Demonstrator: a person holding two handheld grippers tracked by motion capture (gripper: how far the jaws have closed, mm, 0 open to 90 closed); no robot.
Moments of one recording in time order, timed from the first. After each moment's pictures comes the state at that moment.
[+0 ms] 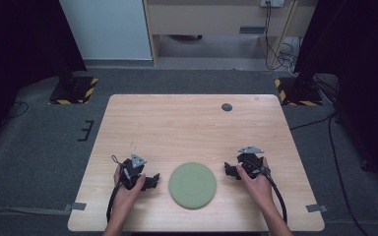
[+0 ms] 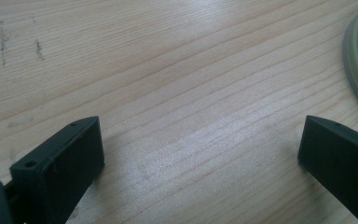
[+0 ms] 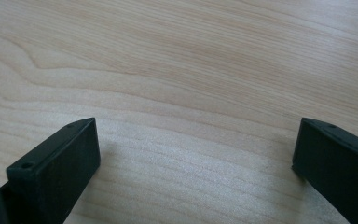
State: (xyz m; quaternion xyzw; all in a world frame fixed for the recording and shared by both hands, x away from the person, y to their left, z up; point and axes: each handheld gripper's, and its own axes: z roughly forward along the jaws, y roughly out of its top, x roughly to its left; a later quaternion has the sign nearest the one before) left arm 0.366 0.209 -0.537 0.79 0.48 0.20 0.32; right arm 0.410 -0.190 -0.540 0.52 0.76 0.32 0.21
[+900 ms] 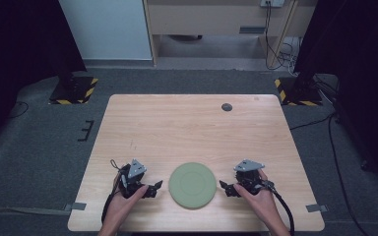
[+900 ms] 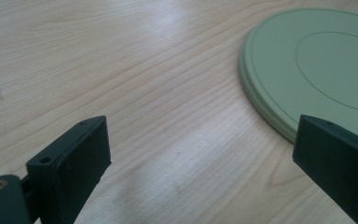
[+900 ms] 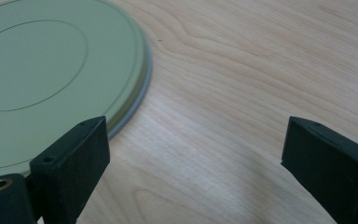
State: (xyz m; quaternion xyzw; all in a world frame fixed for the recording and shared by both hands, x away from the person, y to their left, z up) left arm 0.333 0.202 -0.516 0.81 0.40 0.17 0.39; right arm 0.353 -0.180 -0.522 0.39 0.83 0.37 0.17
